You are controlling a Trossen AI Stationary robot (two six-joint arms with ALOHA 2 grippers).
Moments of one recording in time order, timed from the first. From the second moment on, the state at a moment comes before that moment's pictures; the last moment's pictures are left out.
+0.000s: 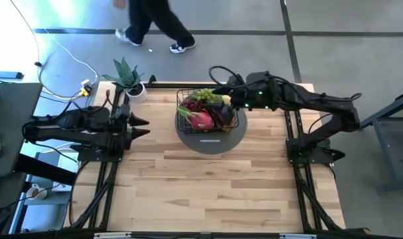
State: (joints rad) left arm 0.09 0.45 0.68 -0.63 -0.15 -0.42; right arm -0.08 1.43 1.64 -0.54 0.13 0.30
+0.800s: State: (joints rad) left arm 0.06 0.00 0.24 -0.26 -0.10 -0.30; right arm 0.01 1.24 1.64 -0.51 0.18 0.32
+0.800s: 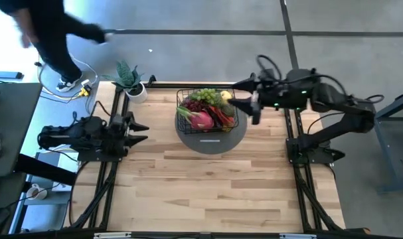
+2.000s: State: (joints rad) left arm 0.06 0.02 0.01 0.02 -0.08 -0.33; right arm 0.08 0.26 0.48 -0.25 0.29 0.16
